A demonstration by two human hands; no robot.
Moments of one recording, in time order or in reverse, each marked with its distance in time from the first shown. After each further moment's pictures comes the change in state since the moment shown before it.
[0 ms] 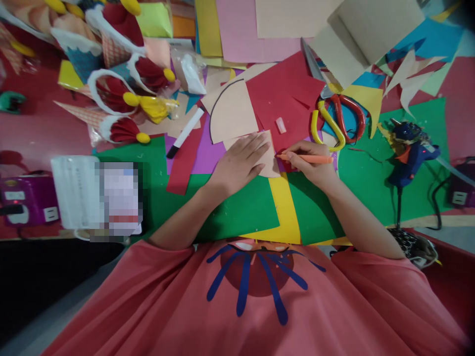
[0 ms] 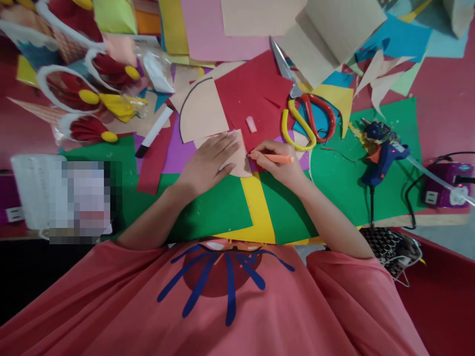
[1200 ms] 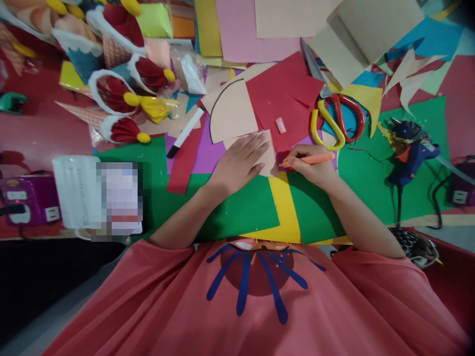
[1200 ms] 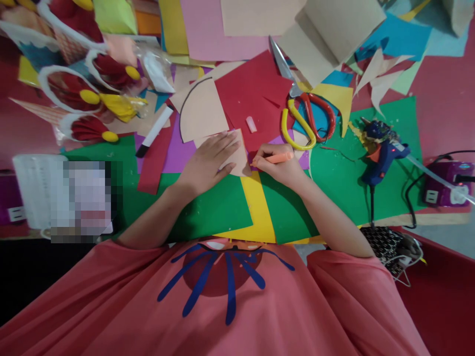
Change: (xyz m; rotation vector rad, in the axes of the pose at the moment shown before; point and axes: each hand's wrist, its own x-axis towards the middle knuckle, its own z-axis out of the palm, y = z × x) left_hand 0.001 0.002 -0.002 -0.049 -0.013 -0.032; right_hand 0.002 -0.007 -0.001 0.036 -0.036 0.079
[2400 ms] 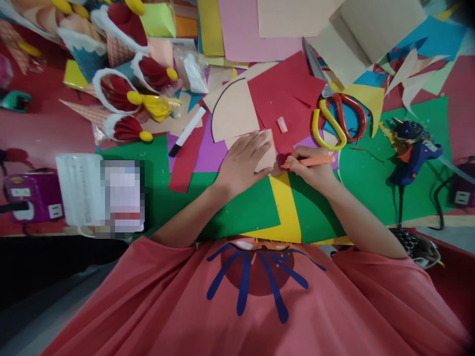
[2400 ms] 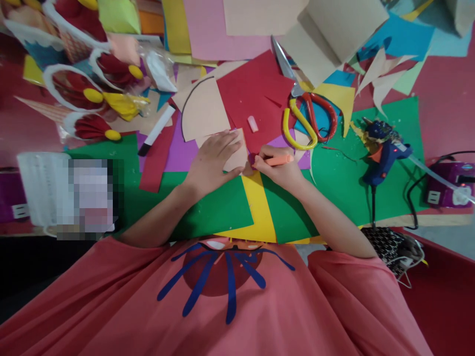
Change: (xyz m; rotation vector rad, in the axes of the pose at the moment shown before) left_hand 0.002 0.009 0.007 -0.031 0.069 -0.084; right_hand -0.006 0.003 0.006 -0.132 0.041 -0.074
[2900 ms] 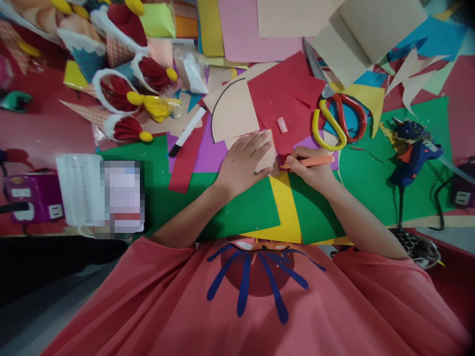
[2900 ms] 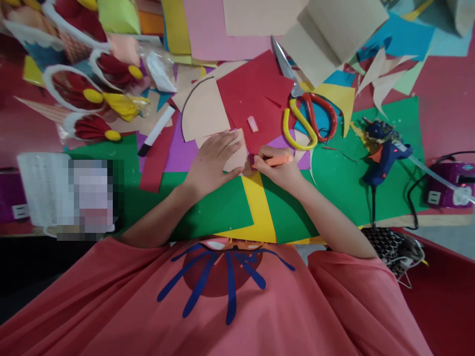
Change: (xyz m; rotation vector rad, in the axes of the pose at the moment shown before) left_hand 0.000 -0.001 0.001 0.029 0.013 0.012; right_hand 0.000 0.000 -0.001 0.034 -0.019 0.014
